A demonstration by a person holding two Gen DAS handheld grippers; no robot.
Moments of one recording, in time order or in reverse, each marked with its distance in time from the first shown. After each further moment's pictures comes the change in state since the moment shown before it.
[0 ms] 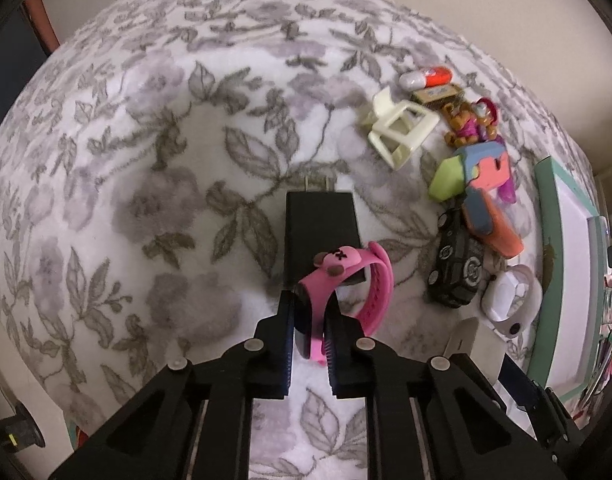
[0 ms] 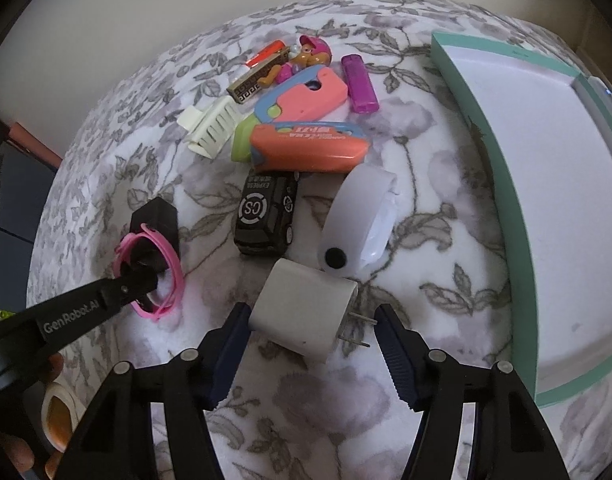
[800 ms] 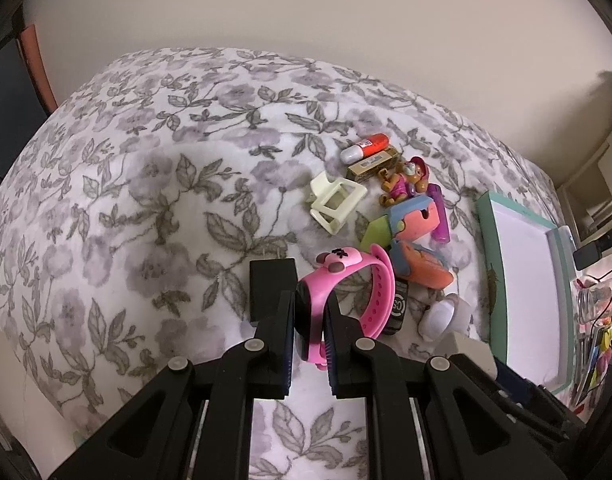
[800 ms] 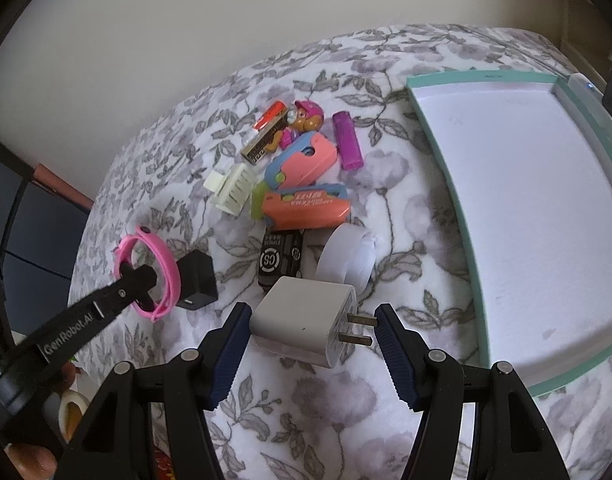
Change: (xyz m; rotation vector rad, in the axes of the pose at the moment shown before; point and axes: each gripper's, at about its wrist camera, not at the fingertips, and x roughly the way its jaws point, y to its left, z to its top) left arm -0.062 -0.020 0.000 0.076 -0.195 -0.063; right arm -0.068 -0.036 0.006 0.080 -0.109 0.117
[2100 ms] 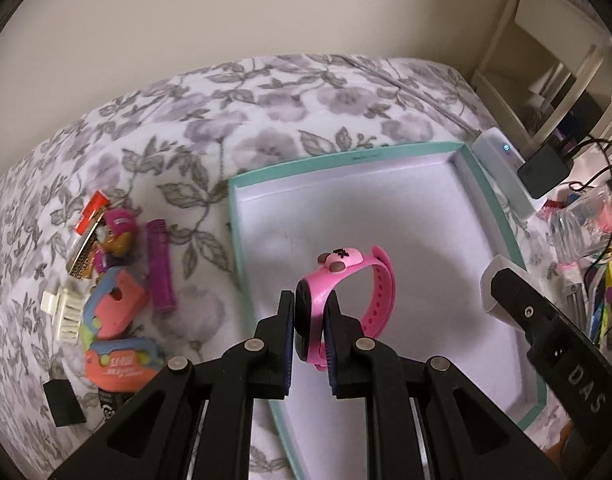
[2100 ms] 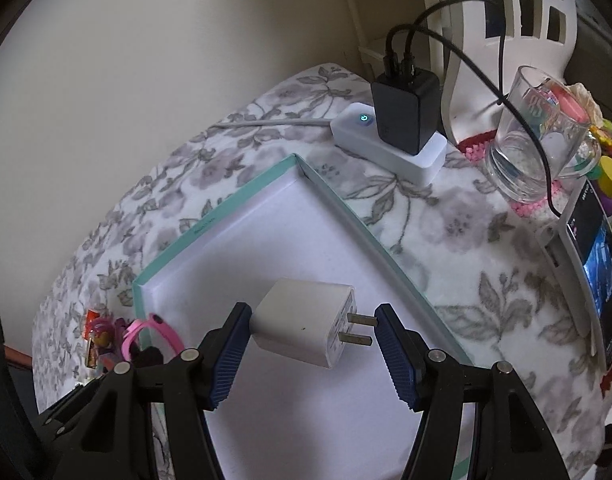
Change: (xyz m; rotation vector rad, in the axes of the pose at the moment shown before) left arm 0.085 -0.278 0.022 0.432 0.109 -0.050; right arm -0.051 -0.219 0.088 0.401 -0.213 -0.288
